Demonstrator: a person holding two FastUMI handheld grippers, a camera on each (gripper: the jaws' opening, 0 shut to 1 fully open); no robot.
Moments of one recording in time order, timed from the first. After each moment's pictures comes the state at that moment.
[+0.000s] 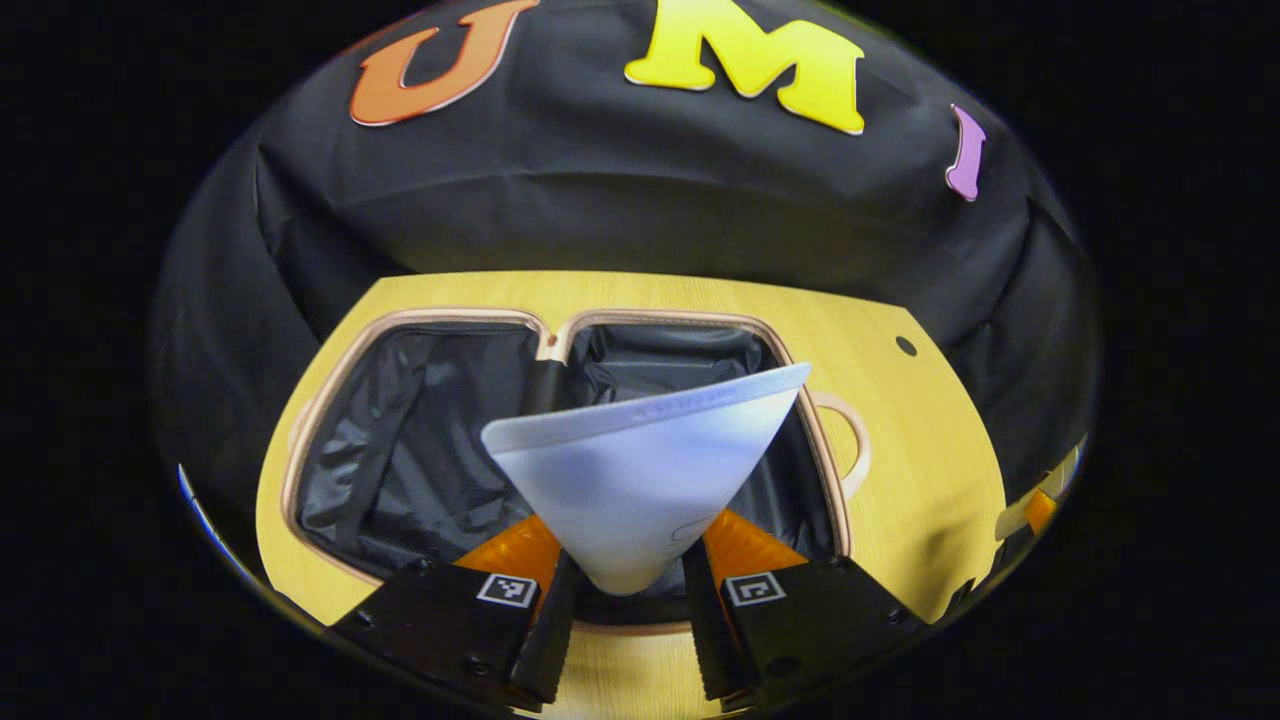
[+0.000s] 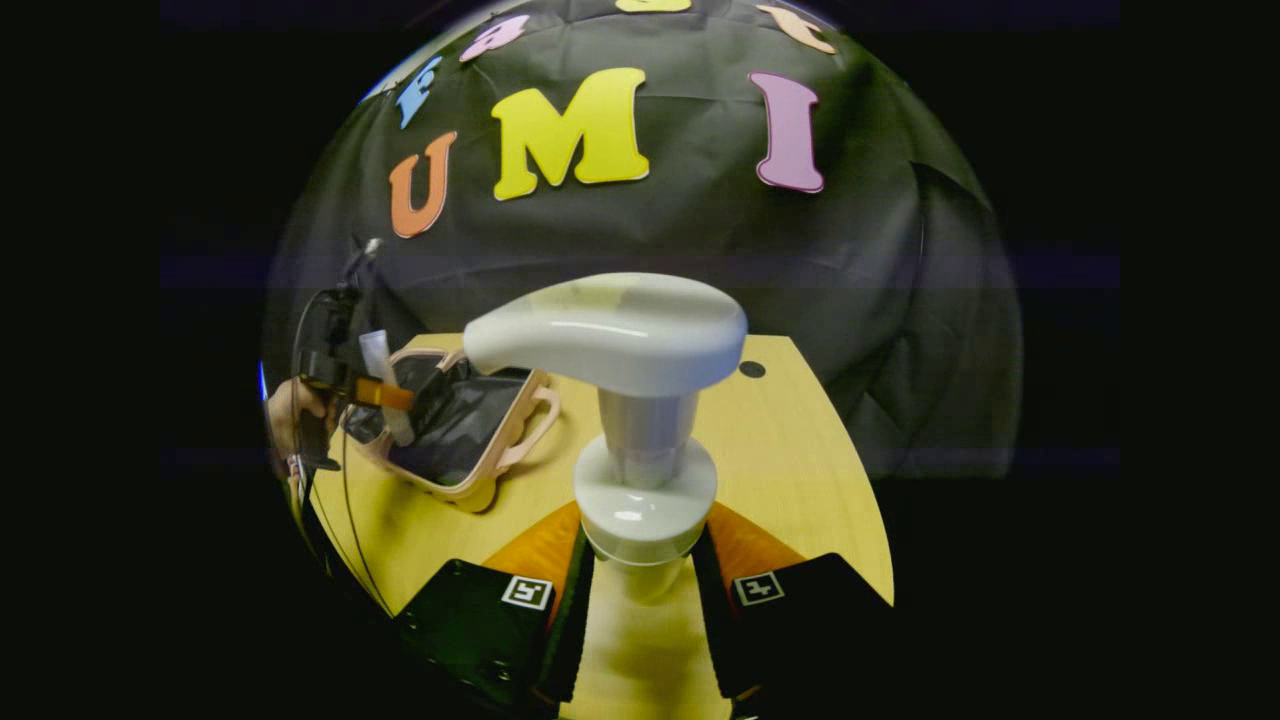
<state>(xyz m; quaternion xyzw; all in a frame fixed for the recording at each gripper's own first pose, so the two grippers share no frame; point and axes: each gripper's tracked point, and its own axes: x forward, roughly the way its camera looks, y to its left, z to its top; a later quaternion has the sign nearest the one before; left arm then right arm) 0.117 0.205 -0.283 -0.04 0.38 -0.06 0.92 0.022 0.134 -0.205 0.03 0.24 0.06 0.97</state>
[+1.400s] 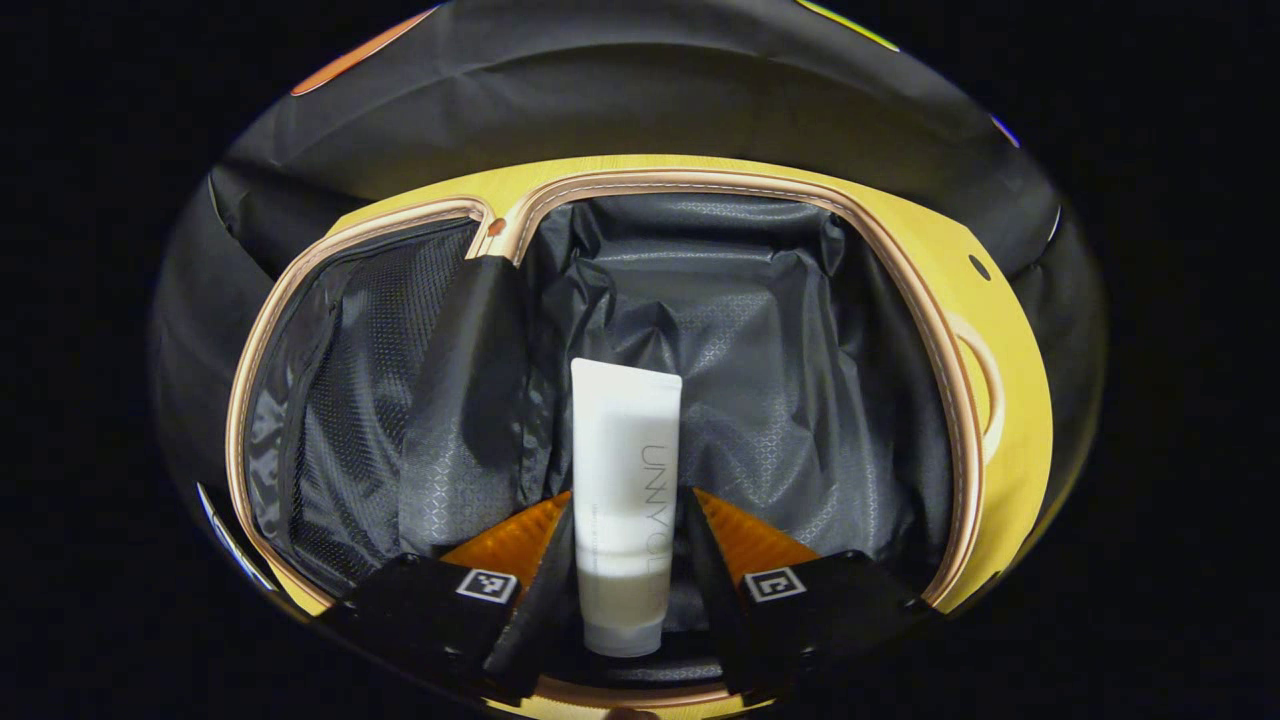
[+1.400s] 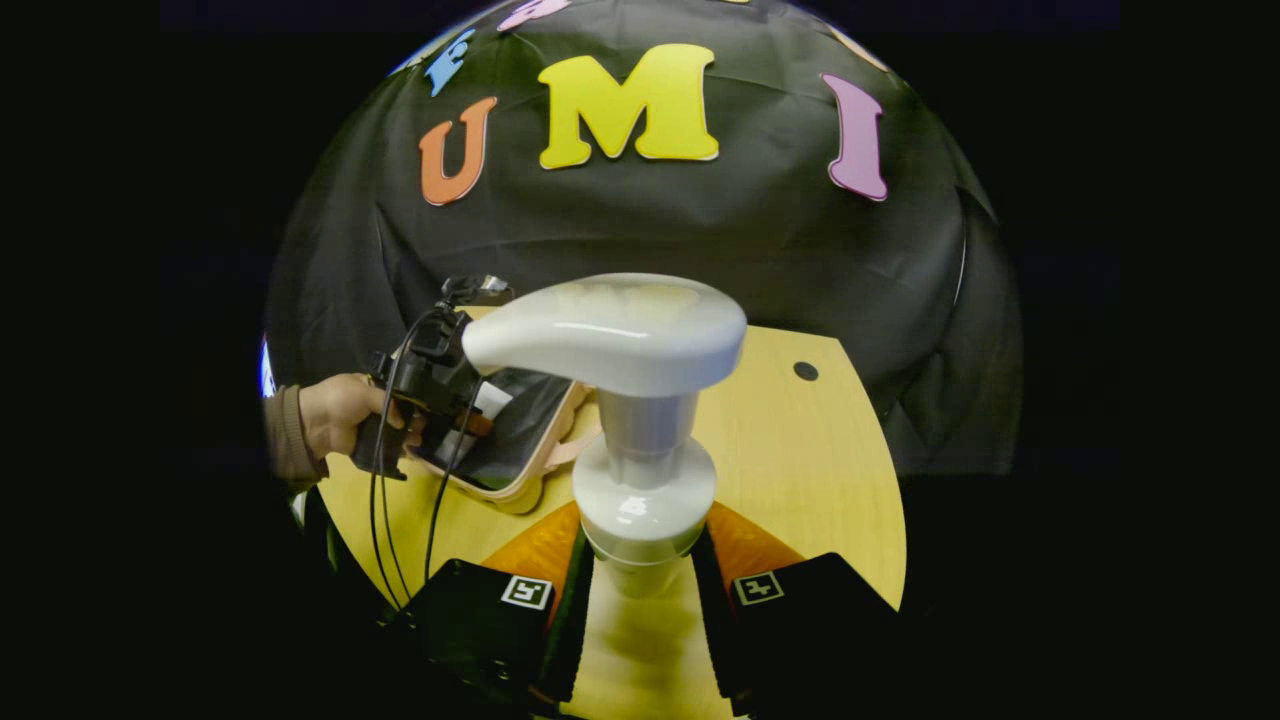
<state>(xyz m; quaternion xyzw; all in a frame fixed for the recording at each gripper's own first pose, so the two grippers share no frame) 0.139 0.201 -0.360 -0.01 0.49 -0.03 0.87 0.048 0.201 -0.196 0.00 0.27 0.12 0.96</state>
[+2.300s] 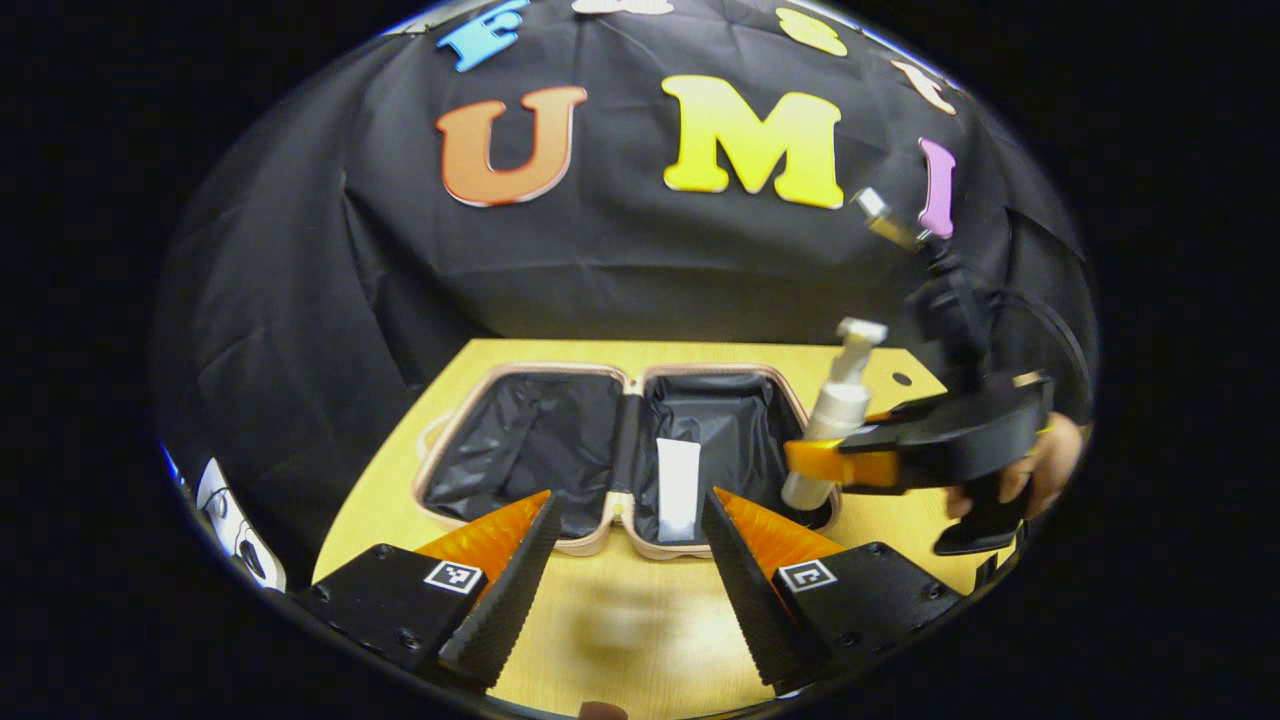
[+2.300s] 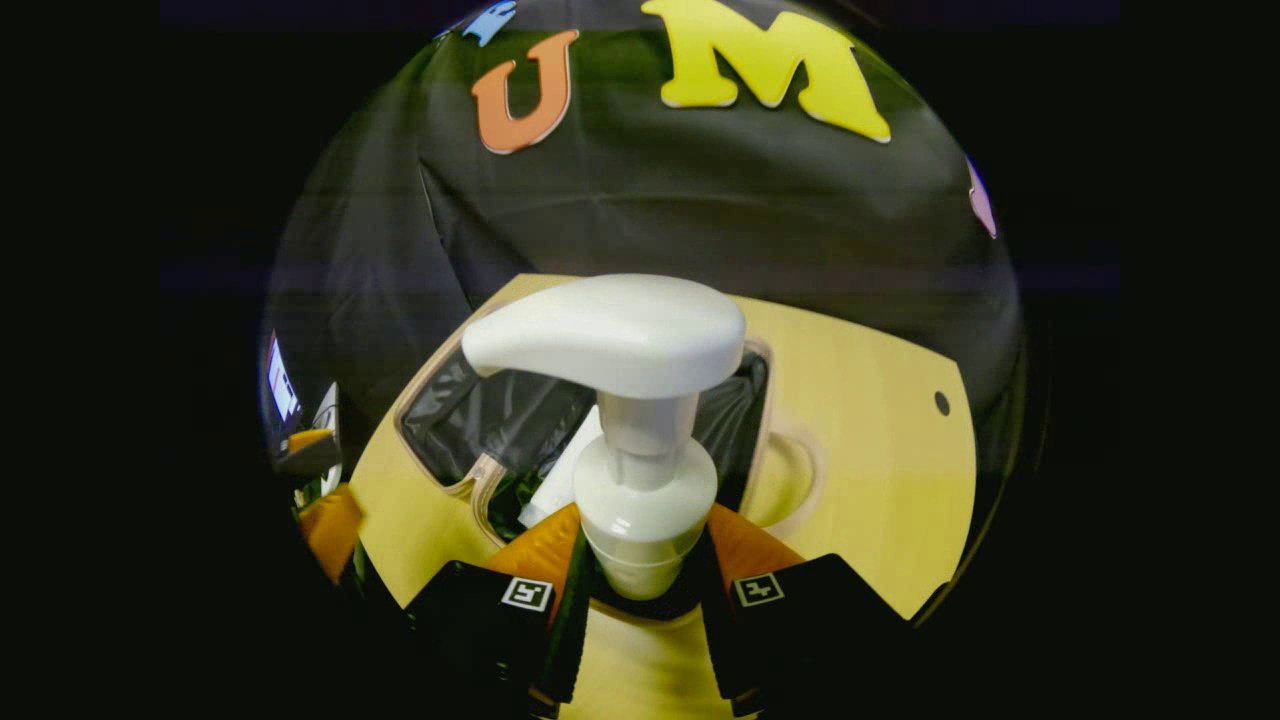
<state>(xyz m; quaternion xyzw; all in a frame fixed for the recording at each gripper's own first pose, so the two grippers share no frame) -0.037 0.276 -0.172 -0.01 0.20 0.02 0.98 0.131 0.408 -0.236 -0.02 0.34 0.23 0.91</state>
